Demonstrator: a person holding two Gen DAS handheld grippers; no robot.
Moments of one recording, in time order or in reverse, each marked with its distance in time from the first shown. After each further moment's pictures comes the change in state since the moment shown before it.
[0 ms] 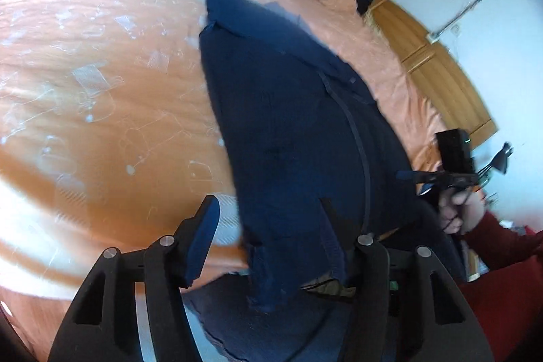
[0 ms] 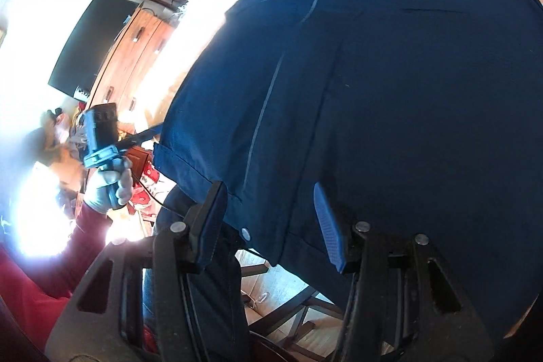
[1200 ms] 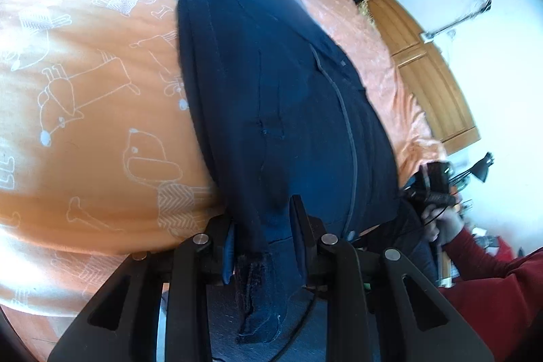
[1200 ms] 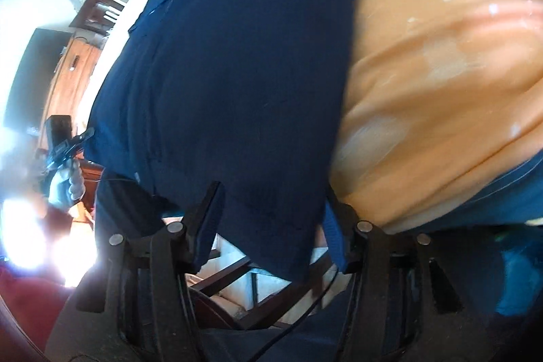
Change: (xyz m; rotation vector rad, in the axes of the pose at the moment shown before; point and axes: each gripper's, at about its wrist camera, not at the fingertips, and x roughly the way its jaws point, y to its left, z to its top) left arm 0.038 0.005 -0.011 -0.105 0.083 -0.171; right arm -0.085 -0.105 -0.077 0.195 -0.010 -0.220
